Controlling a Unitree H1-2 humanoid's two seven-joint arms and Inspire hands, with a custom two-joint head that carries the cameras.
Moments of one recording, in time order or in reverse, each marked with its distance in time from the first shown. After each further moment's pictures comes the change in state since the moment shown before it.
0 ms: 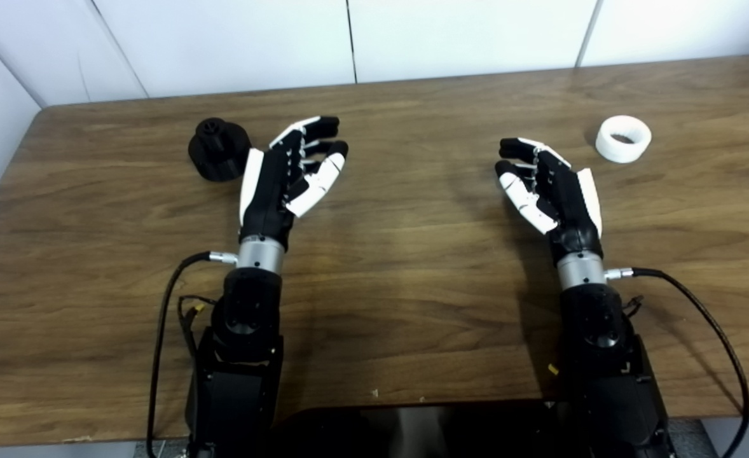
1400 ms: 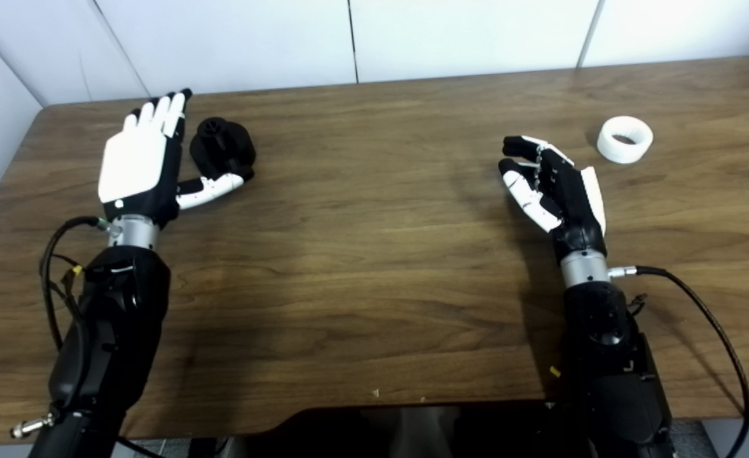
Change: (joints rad) left arm -0.073 0.426 -0.008 0.213 0.630 -0.035 -0.010; right arm -0.003 -0.004 -0.012 0.000 0.013 0.008 0.013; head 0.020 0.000
